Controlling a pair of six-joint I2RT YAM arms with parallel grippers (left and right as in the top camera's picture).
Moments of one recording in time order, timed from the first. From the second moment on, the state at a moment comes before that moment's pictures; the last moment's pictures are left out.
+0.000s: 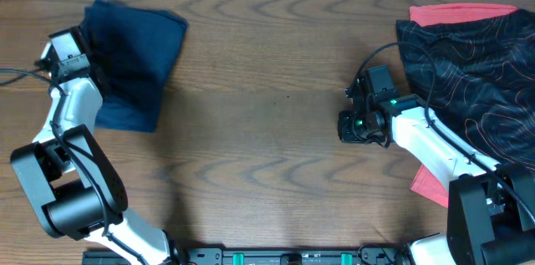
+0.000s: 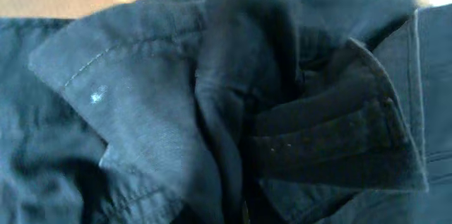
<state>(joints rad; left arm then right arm) 0.38 1.86 1.21 -0.29 -0.19 -0.79 0.28 1.63 0.91 -0.61 -0.23 0.32</state>
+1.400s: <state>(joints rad) -0.12 1.46 1.21 -0.96 0.22 -0.14 0.10 1.63 1.14 -0.73 -0.13 0.28</state>
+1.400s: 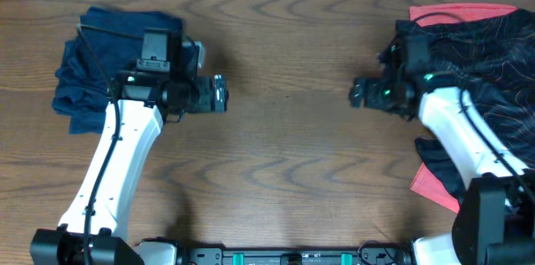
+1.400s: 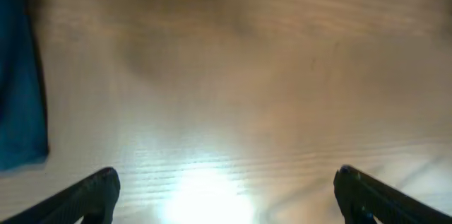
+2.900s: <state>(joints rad) -0.12 0.54 1.00 -1.08 -0.03 -0.17 0.14 0.67 0.73 -0.70 0.15 0.39</state>
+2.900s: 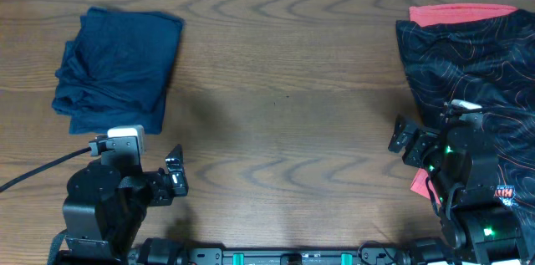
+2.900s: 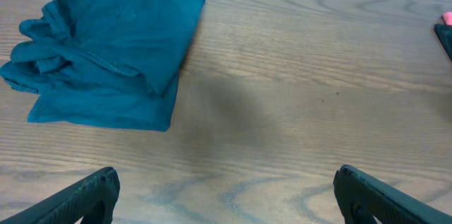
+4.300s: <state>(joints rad) -0.12 0.54 1.00 -1.08 -0.03 -0.17 -0.02 0.01 0.03 0.04 0.11 0.17</state>
